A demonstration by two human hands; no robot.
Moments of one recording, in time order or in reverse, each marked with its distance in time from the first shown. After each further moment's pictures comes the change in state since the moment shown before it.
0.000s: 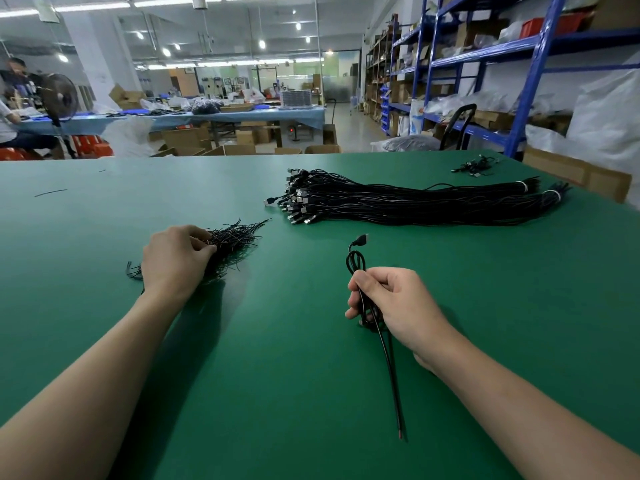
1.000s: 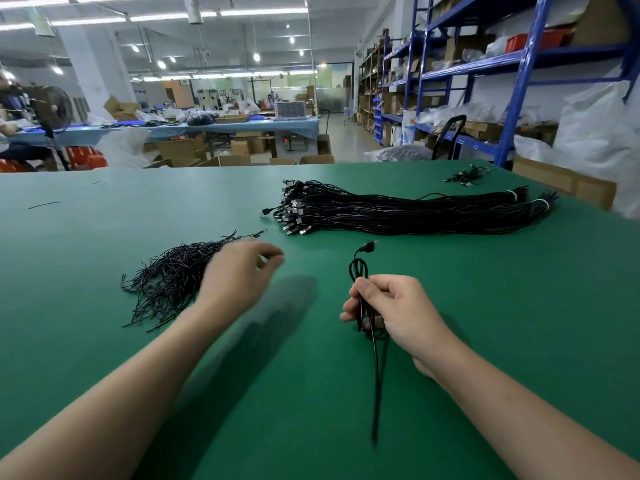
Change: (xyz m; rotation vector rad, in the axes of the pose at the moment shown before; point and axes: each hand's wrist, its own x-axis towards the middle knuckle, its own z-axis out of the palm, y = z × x) left_hand -0.035 0.067 0.019 -0.038 -0.213 0.377; right_hand 0.003 -0.002 -0.005 0.100 0.003 0.013
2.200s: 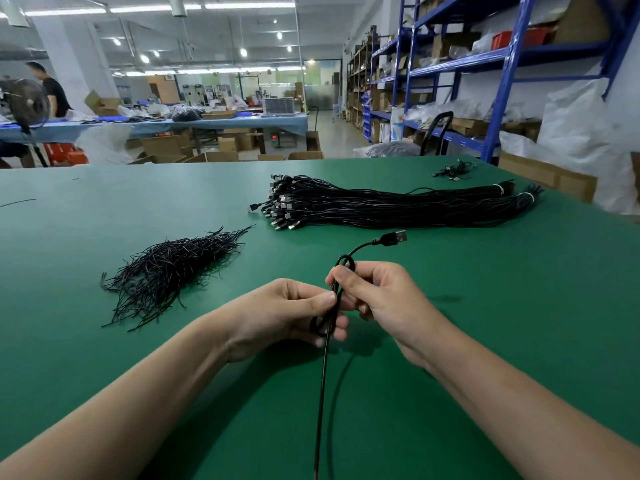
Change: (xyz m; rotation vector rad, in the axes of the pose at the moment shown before) left_hand -0.045 0.053 0.002 -1.195 -0.939 -0.192; right_hand -0.002 -0.011 0.004 0.077 -0.096 -0.066
